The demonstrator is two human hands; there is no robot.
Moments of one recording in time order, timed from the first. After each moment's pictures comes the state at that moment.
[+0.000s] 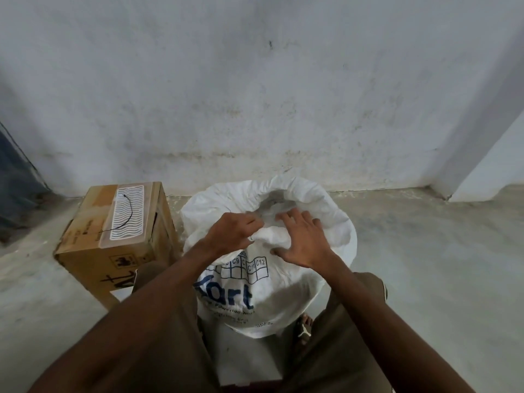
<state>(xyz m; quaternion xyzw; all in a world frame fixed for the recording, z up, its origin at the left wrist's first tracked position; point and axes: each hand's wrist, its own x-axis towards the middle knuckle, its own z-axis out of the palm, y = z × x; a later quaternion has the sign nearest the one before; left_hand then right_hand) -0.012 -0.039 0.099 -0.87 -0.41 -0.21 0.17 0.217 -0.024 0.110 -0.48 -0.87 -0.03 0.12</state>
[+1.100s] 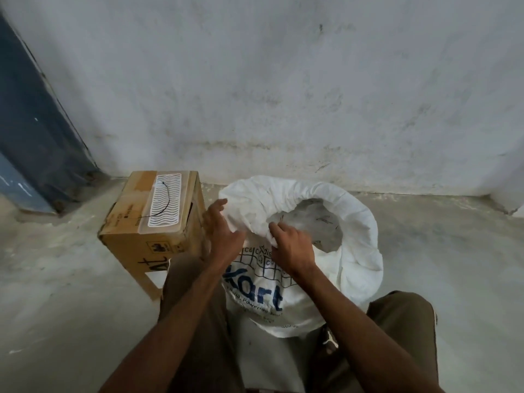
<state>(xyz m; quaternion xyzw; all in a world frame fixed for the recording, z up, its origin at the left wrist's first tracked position) -0.061 -0.072 0.063 -0.39 -0.76 -0.51 -0.13 0.104 -0.023 0.066 -0.40 -0.90 -0.03 0.18</state>
